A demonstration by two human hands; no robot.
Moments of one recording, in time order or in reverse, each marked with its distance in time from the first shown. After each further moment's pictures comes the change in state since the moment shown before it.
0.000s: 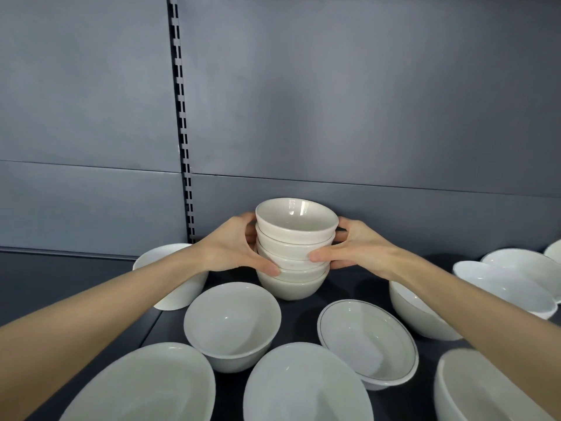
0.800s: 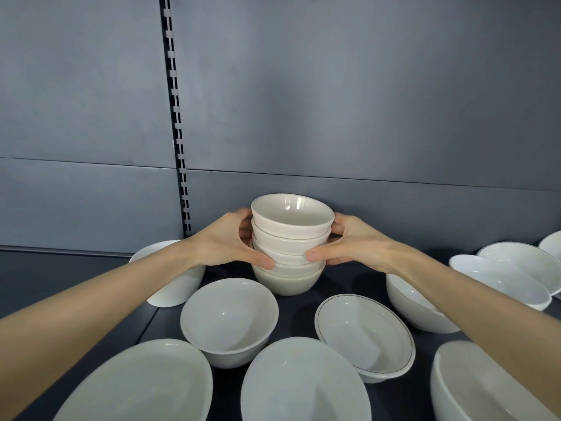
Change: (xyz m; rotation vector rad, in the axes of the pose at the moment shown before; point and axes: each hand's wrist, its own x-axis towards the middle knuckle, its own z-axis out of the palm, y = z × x) left_hand -0.002 0.003 -0.003 -0.019 -0.028 -0.031; right_hand -0.003 -0.004 0.001 -0.055 -0.042 0.004
